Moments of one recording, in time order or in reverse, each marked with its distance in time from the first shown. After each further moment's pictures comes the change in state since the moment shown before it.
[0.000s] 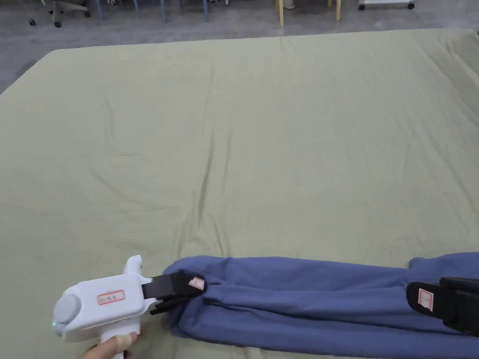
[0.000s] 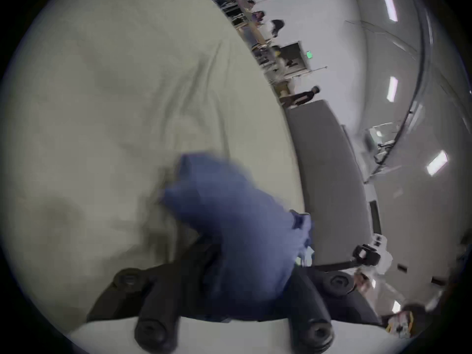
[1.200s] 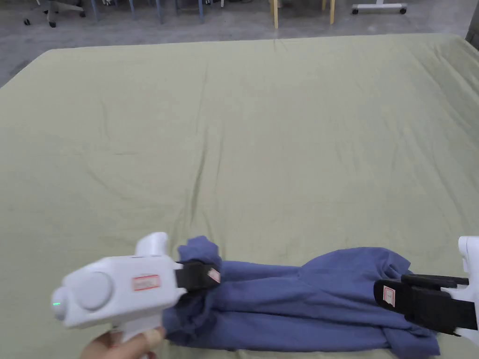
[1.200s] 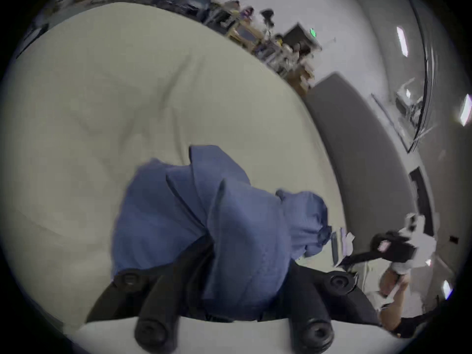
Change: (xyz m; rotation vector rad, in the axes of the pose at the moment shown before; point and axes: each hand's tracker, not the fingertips) left arm 0.171 -0.051 -0.028 -0.044 0.332 -0.230; right arm -0.013 -0.011 -0.010 -0.019 -0.044 0.023
